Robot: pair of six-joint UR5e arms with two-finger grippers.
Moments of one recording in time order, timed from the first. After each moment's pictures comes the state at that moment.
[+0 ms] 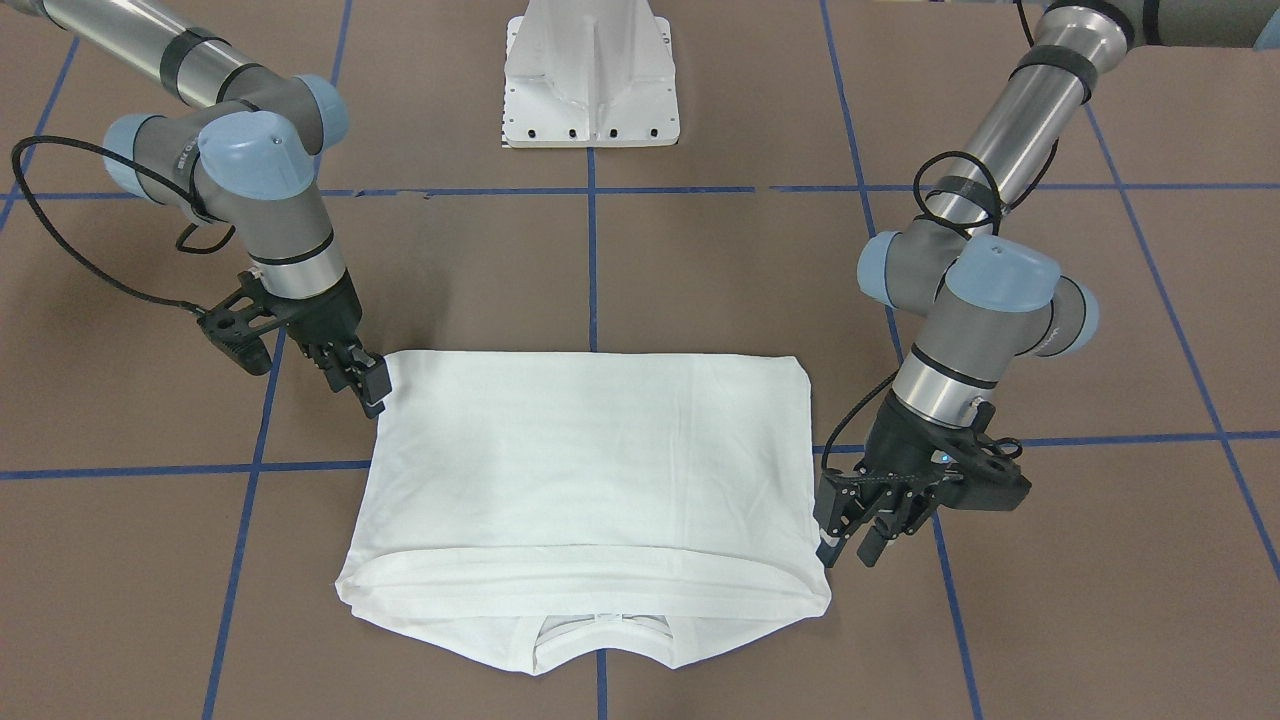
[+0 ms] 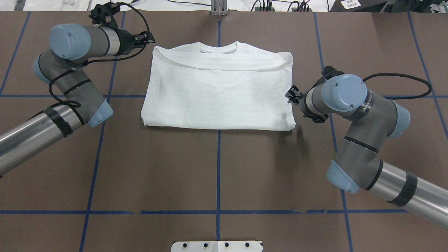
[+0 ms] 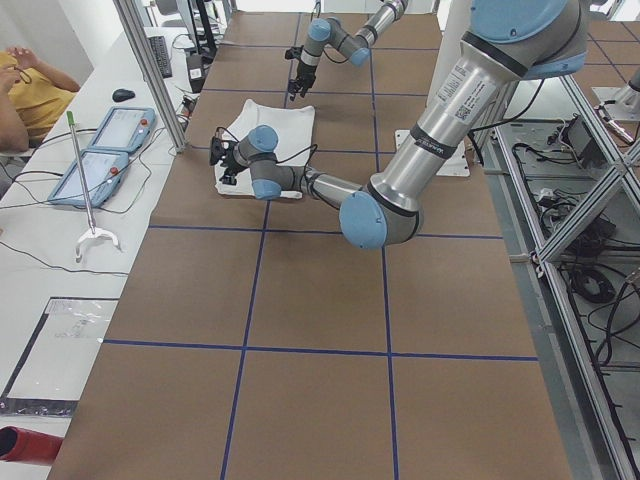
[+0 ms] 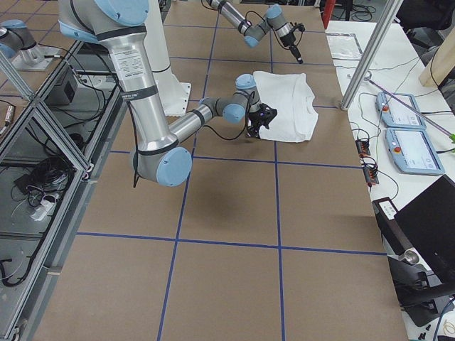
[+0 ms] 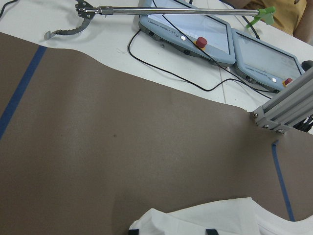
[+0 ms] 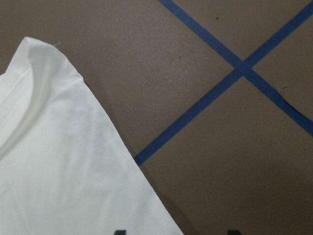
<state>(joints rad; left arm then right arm) -0.86 -2.21 -1.15 -2.63 -1.72 -1.31 0.63 -1.22 1.71 -1.23 1.69 1.88</state>
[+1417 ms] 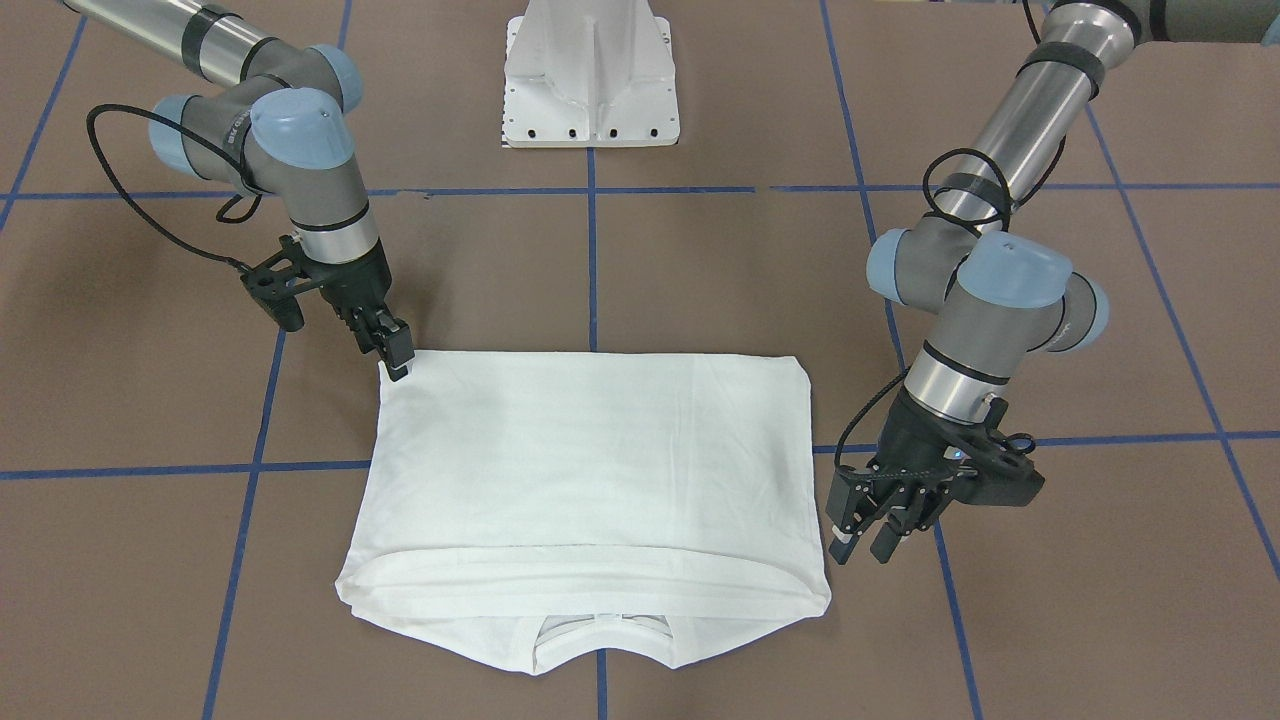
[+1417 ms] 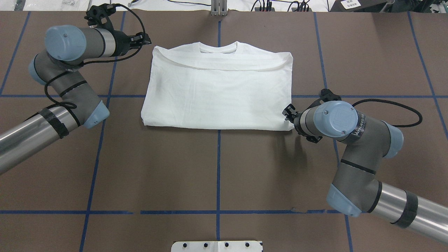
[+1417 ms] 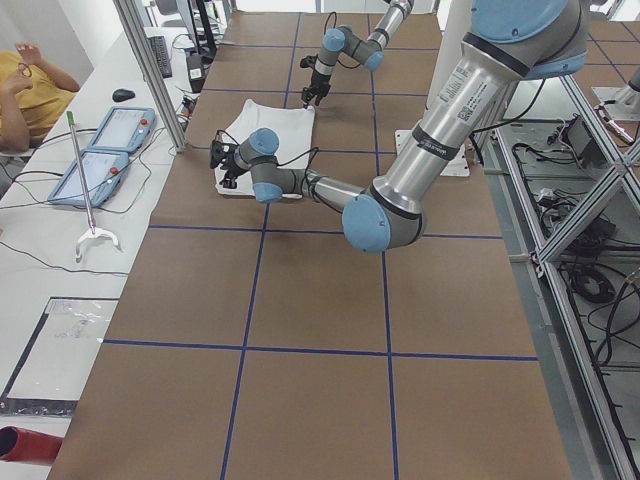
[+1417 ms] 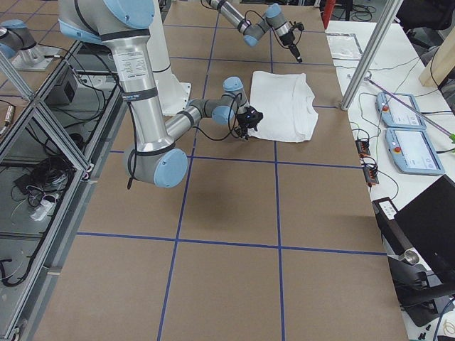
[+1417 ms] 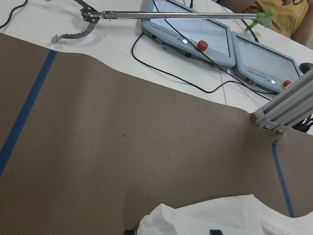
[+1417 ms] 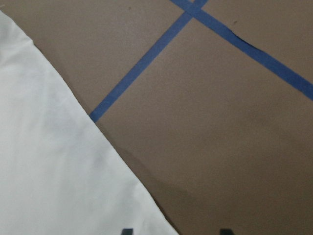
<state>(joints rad) -0.86 -2.20 -1.15 -2.62 -1.72 -1.31 0.54 -1.26 1.74 -1.24 1.64 2.03</state>
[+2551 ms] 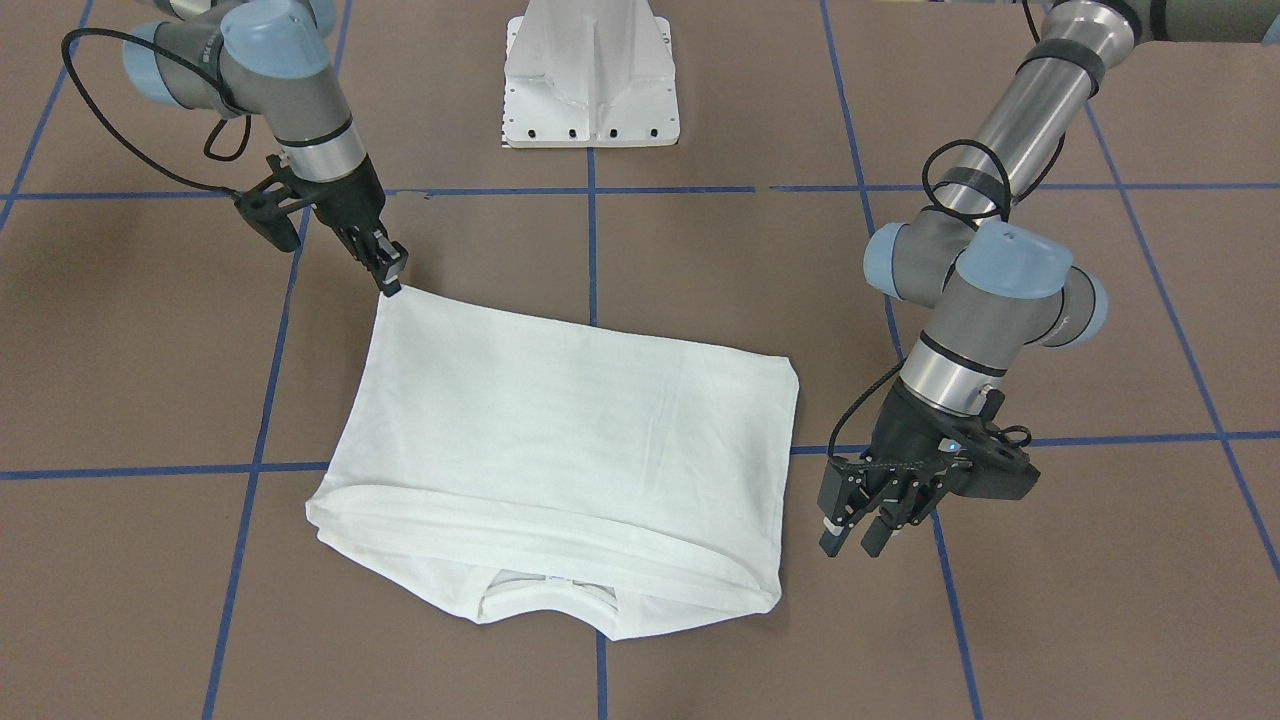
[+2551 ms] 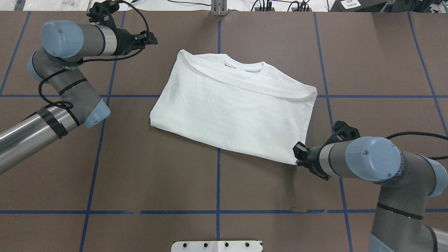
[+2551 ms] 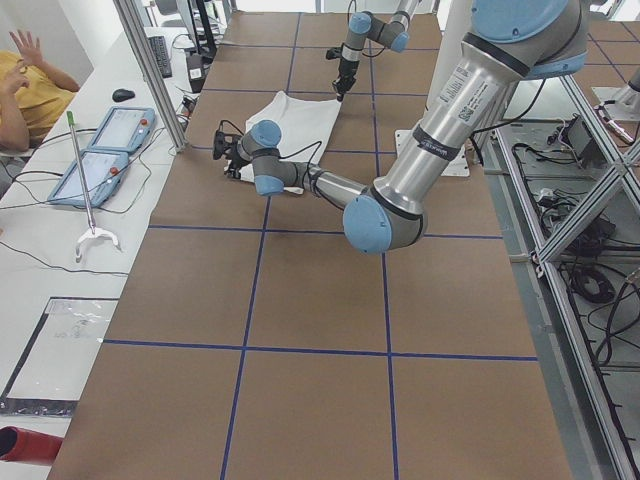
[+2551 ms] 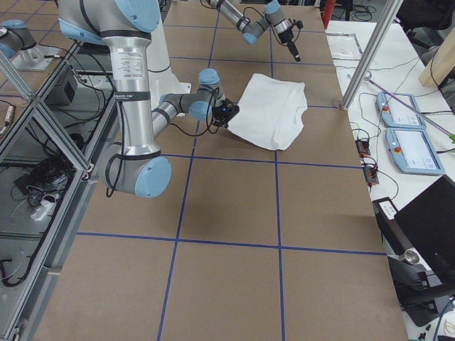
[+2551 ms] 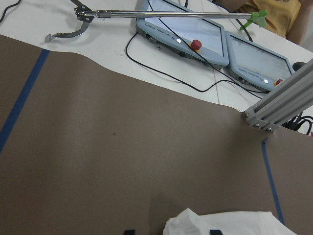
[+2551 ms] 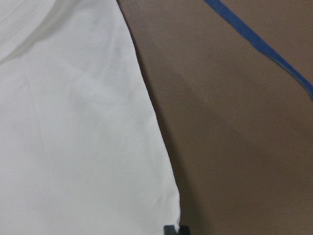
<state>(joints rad) -0.86 -2.17 -1.27 -2.61 -1.82 -1.33 0.38 -1.50 2.09 -1.25 1.72 2.07</state>
